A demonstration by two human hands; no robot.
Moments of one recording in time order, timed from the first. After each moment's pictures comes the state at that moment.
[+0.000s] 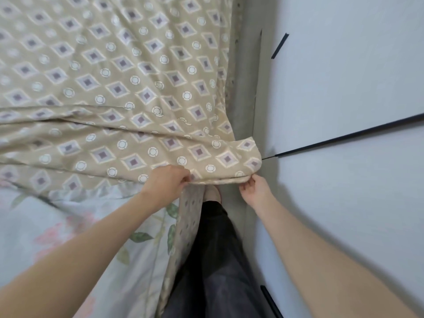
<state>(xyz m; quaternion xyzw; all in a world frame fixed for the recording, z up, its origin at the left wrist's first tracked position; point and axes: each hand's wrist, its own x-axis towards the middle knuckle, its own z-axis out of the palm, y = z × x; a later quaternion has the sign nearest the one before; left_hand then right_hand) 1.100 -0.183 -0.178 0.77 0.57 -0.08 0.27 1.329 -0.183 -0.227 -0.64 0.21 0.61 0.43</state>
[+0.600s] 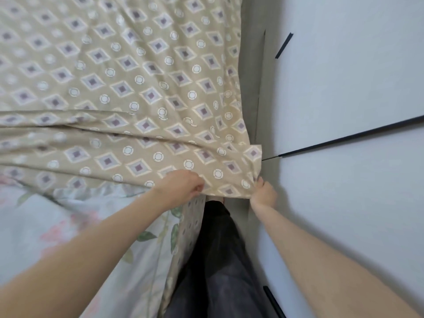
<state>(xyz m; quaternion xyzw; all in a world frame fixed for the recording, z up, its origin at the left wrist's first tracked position) 1.115 -0.179 -0.172 0.80 0.46 -0.16 0.33 1.338 -0.209 -0.242 -0.89 -0.26 0.37 0.02</state>
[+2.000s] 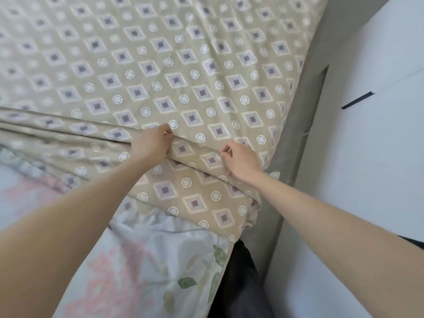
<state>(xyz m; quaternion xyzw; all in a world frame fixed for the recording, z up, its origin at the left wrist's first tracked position) 0.912 -0.058 -0.195 0.49 0.83 0.02 0.27 1.131 -0.026 -0.196 -0.59 -0.71 0.39 -0.05</state>
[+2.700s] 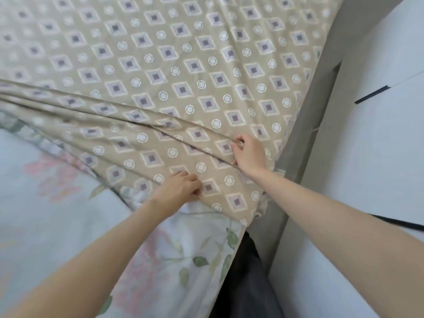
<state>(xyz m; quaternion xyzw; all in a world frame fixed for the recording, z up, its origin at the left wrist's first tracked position) 0.944 -0.184 -0.202 0.76 0.58 -0.07 0.29 1.114 -0.059 -0.210 -0.64 -0.64 0.41 0.07</state>
